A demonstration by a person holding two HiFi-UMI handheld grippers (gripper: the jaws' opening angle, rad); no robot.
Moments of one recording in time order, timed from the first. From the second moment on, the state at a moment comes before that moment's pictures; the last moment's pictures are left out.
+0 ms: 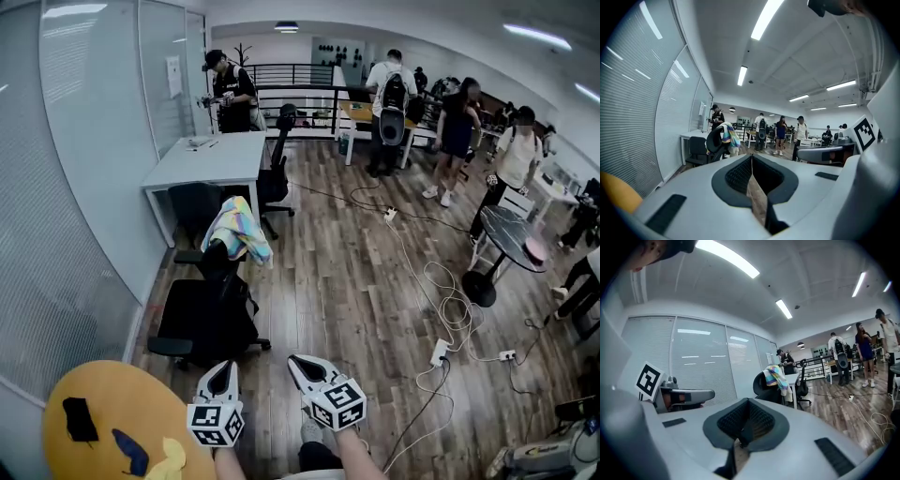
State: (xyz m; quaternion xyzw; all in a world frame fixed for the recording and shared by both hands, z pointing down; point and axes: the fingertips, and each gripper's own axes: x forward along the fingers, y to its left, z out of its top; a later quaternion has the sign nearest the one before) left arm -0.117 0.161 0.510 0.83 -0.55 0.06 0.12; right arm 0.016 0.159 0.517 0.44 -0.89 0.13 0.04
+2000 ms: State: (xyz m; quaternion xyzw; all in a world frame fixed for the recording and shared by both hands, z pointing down) left arm -0.241 -0.236 0.505 0.88 -0.45 0.12 0.09; right arm -0.021 -0.219 0.512 0.32 -0.94 0.12 0.06
